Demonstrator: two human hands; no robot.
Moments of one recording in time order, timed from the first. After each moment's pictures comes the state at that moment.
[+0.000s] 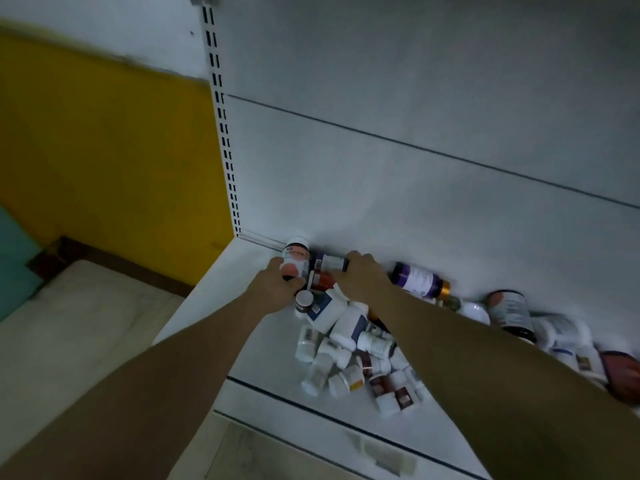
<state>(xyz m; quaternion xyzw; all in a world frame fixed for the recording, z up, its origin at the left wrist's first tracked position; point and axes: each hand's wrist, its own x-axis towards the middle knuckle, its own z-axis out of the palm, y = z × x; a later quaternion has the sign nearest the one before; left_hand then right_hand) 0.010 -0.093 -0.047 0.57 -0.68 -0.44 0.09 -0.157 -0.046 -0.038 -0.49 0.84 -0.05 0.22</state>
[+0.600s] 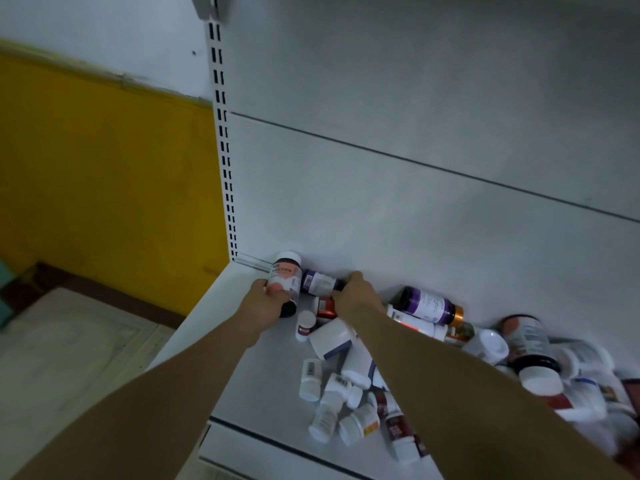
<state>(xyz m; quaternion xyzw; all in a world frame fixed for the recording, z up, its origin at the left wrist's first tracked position) 0.013 -0.132 -0.086 0.59 -0.56 -0.54 0.21 -0.148 -0.080 -0.073 -0.38 0.89 -0.14 0.23</state>
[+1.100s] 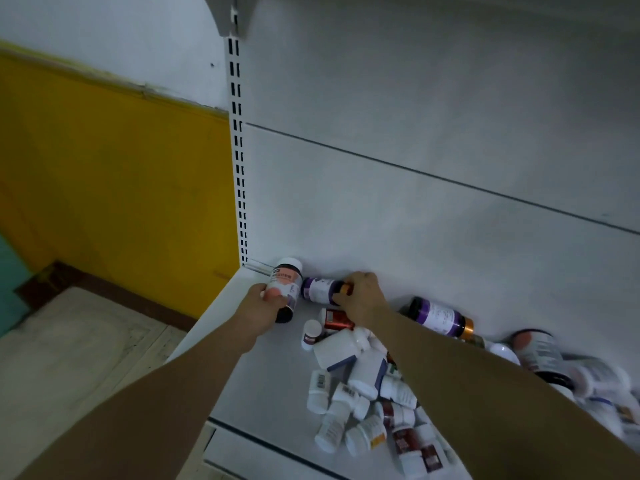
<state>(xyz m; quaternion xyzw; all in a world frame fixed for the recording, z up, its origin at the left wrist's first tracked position) 0.028 -0.138 -0.082 0.60 -0.54 -0.54 0.24 -0.158 -0.090 -0.074 -0.48 0.82 -0.21 0.22</state>
